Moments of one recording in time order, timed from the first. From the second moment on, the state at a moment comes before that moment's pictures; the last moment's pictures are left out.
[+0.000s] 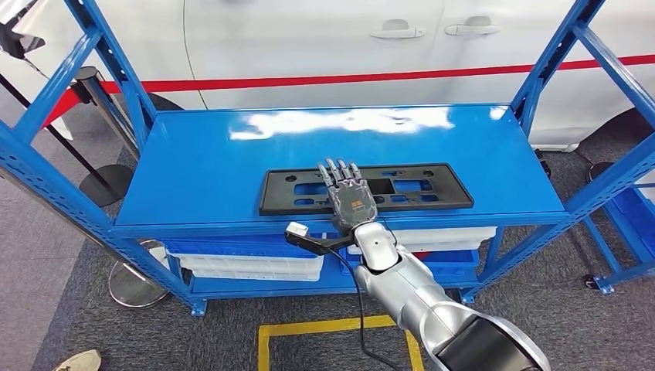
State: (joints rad) left arm -0.04 -0.06 0.82 -0.21 -0.56 0.05 -0.29; right arm -0.77 0.21 0.60 -0.34 1.48 -0.64 0.10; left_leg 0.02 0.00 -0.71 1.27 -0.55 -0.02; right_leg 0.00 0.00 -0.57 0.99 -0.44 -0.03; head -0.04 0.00
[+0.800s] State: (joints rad) left arm -0.05 -0.06 0.84 -0.21 -0.58 0.05 -0.31; right arm -0.84 0.19 0.54 -0.32 1.57 -0.53 0.12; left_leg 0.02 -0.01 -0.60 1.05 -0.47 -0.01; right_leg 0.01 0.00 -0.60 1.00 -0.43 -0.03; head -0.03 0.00
